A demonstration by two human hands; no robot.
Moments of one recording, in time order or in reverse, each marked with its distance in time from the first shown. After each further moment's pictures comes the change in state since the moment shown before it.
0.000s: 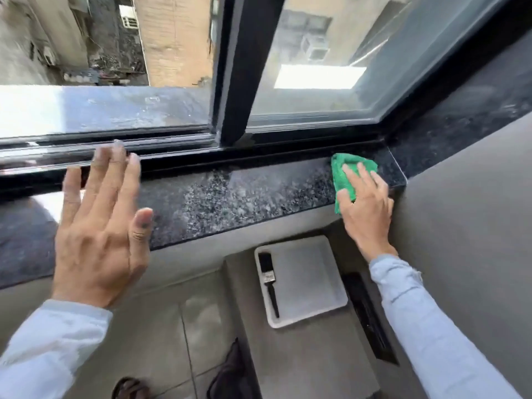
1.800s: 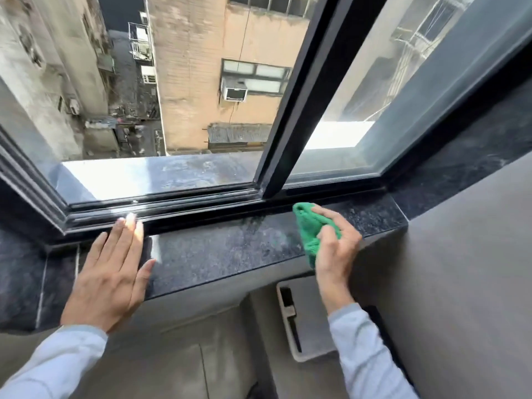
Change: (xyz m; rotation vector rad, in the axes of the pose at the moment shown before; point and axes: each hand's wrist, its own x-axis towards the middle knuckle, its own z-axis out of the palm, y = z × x) left_hand -0.022 -0.117 -0.036 0.302 -0.168 0.064; right_hand -0.068 -0.168 -0.044 0.993 0.248 0.187
